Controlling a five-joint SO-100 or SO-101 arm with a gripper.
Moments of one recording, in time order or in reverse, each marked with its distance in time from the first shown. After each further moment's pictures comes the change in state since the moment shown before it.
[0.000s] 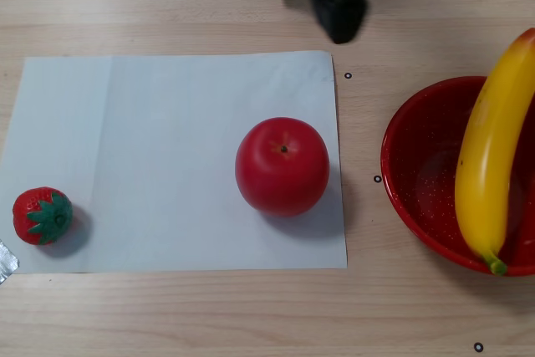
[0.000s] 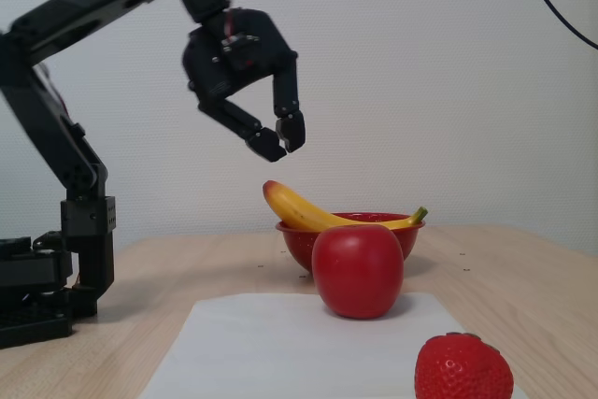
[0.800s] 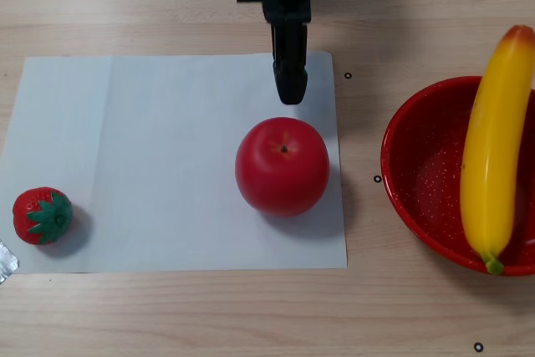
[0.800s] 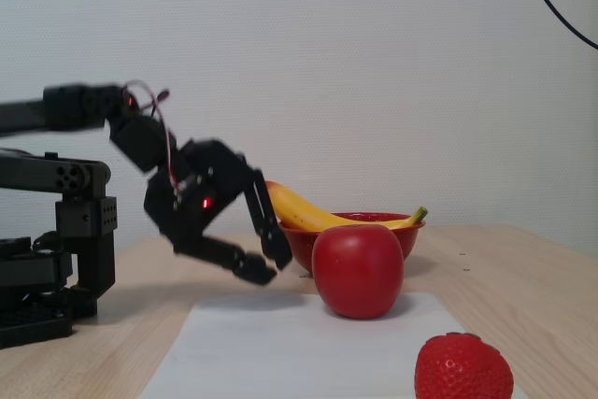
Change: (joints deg) arm -7.4 49.6 76.1 -41.7 -1.6
